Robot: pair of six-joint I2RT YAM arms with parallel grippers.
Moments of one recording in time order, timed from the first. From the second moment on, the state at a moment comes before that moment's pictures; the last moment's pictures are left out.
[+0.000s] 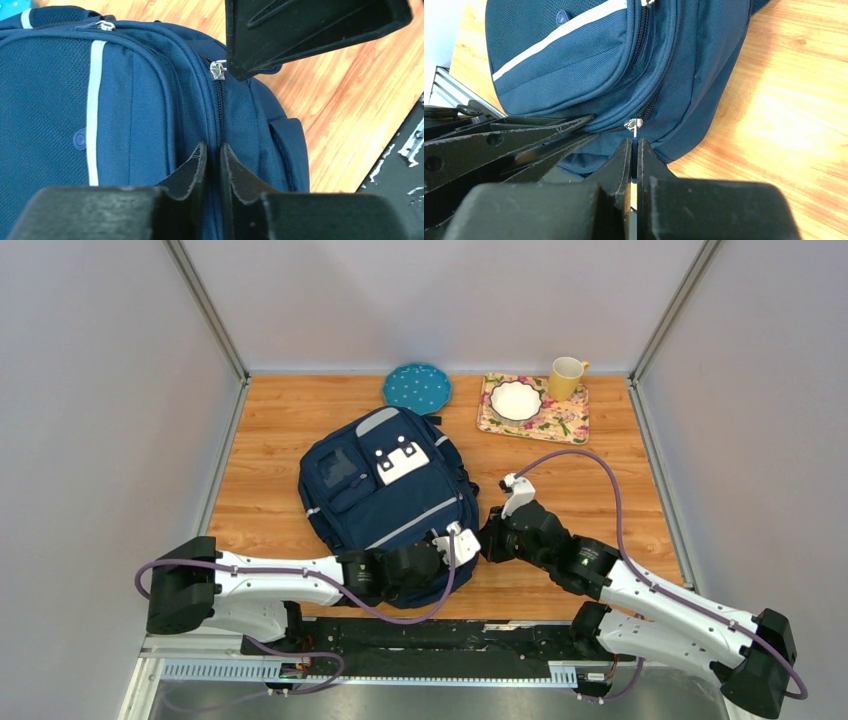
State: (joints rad) left arm -1.36 1.26 0.69 0.04 -0.46 0.07; right arm 0.94 0.83 0.61 -0.34 0.13 0.68
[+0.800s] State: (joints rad) left arm -1.36 0.66 0.38 -0.14 -0.35 -0.21; right arm 0.95 0.94 0.63 -0.24 0.04 0.65
